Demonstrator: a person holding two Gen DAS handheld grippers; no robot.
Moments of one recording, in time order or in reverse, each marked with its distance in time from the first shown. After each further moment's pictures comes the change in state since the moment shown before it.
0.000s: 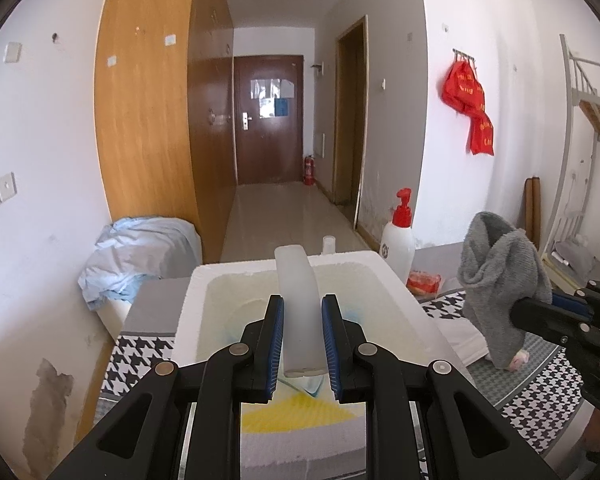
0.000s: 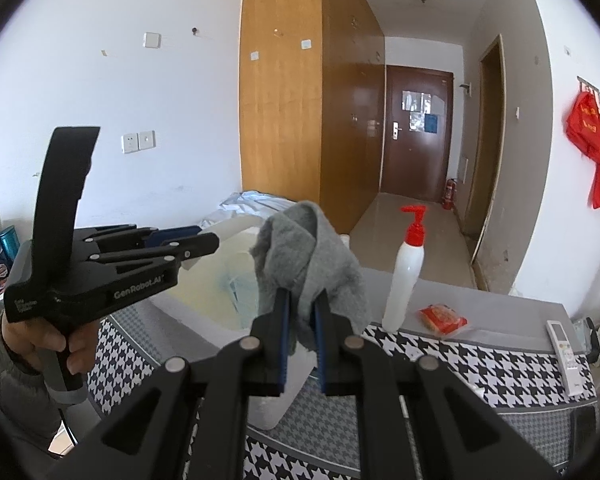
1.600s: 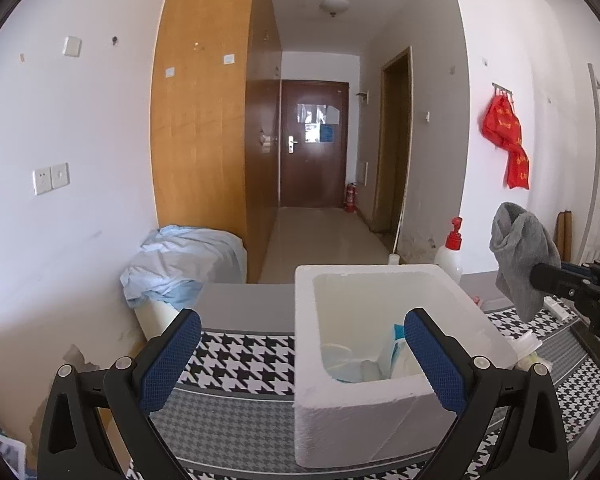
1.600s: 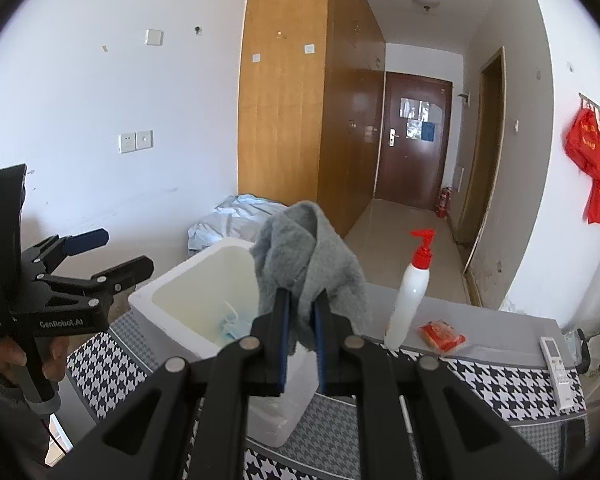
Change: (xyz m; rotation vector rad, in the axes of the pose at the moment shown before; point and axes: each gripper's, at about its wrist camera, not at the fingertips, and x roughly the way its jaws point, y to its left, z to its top) left arm -0.054 0.052 -0.020 -0.078 -0.117 0.148; right arm 0.003 0.023 0.022 -0.034 -0.011 -0.029
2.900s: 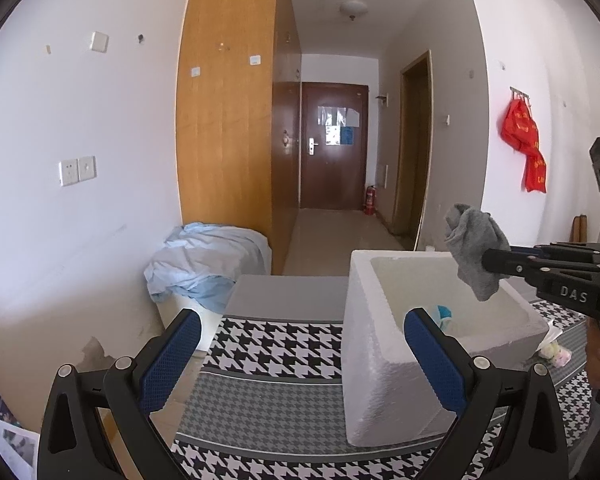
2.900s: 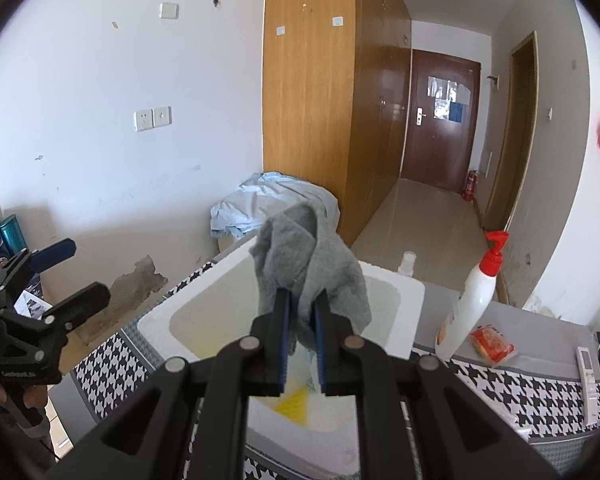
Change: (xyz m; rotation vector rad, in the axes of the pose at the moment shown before) left arm -0.015 0.039 -0.020 -0.017 -0.012 0.060; right arm 0.071 0.028 0.021 -0.014 0.102 0.086
